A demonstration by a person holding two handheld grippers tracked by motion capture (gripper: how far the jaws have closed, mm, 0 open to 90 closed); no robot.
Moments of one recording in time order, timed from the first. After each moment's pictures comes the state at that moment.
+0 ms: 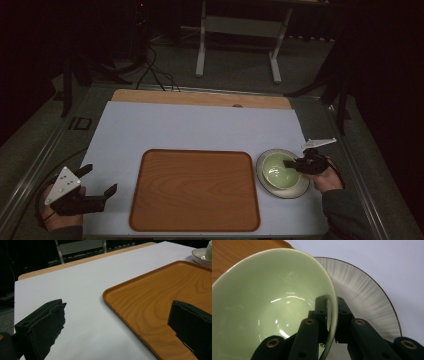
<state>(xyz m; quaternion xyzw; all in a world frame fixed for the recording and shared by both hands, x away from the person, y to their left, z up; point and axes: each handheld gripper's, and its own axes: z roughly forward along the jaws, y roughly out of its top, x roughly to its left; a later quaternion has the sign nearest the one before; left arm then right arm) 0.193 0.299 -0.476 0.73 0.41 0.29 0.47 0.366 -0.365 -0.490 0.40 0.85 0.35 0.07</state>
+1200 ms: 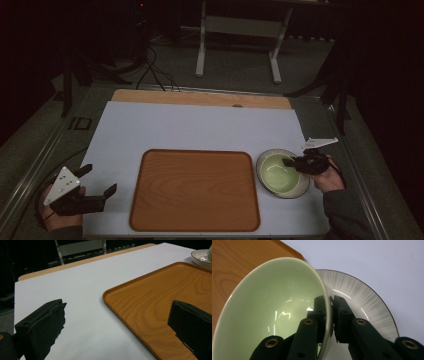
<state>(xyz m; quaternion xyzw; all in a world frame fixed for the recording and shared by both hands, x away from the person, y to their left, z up) 0.192 0.300 -0.475 0.73 0.41 0.29 0.47 0.356 -0.356 -0.473 0.37 0.85 0.36 0.10</state>
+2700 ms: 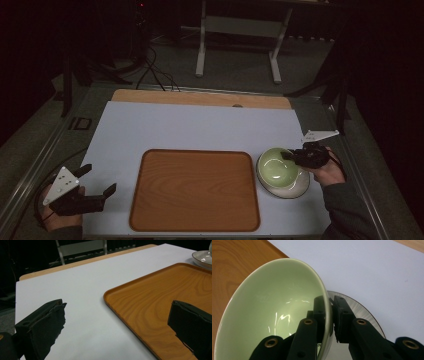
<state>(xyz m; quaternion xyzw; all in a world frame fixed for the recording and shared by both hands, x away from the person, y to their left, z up) 0.192 0.301 -0.475 0.72 0.41 0.29 0.47 0.361 -0.343 -0.445 0.34 0.86 0.37 0.11</state>
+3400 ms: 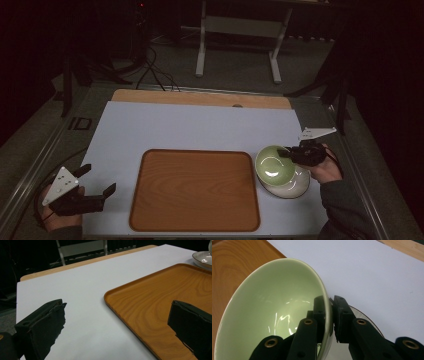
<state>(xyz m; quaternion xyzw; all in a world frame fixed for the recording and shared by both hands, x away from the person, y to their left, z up) 0.192 0.301 -0.475 0.72 0.41 0.29 0.47 0.364 -0.332 -0.438 0.32 0.86 0.38 0.11</state>
